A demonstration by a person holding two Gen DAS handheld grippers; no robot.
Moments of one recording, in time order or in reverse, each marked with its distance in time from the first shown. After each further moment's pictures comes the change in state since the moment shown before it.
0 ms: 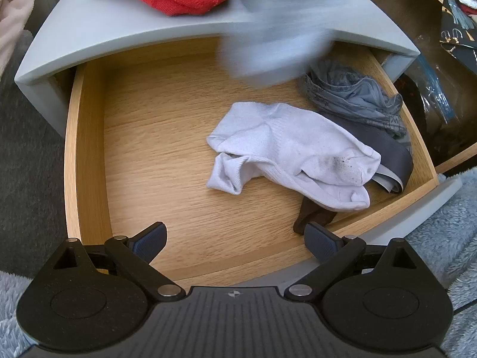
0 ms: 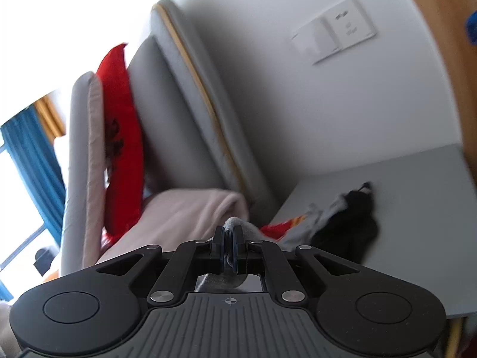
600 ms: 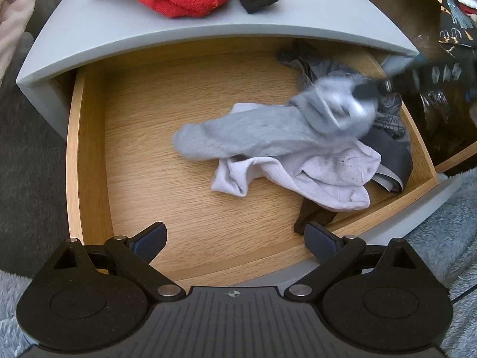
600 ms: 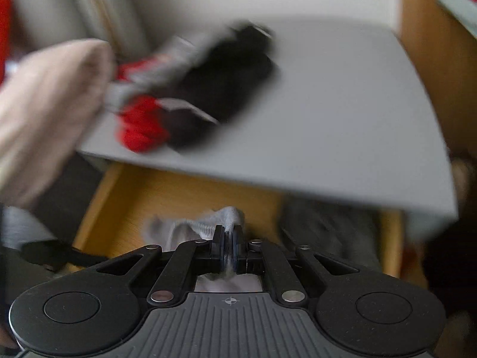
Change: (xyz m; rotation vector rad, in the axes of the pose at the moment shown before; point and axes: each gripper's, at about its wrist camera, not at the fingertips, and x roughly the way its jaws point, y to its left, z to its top) left arm -0.002 0.000 -0.001 0.002 -0.006 0.006; right arm 0.052 -0.065 -0.080 0.107 0.545 -0.583
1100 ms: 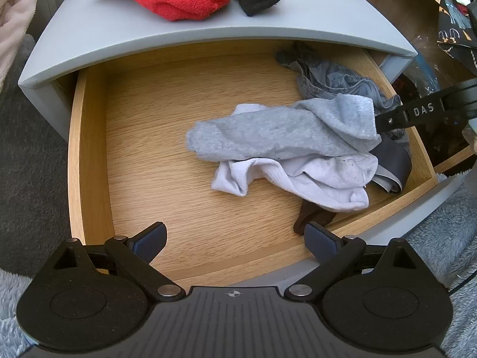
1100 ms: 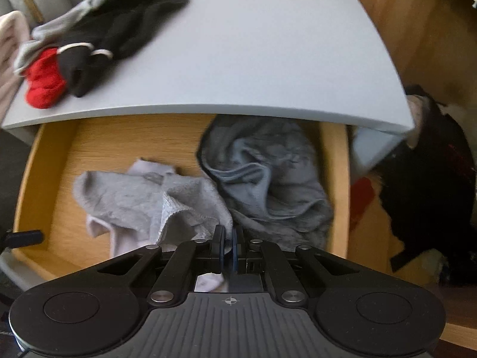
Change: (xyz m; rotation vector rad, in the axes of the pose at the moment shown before) left arm -0.002 -0.002 -0.002 0.003 -0.008 0.001; right arm 0.020 -0.012 -0.009 0.078 0.141 -0.183
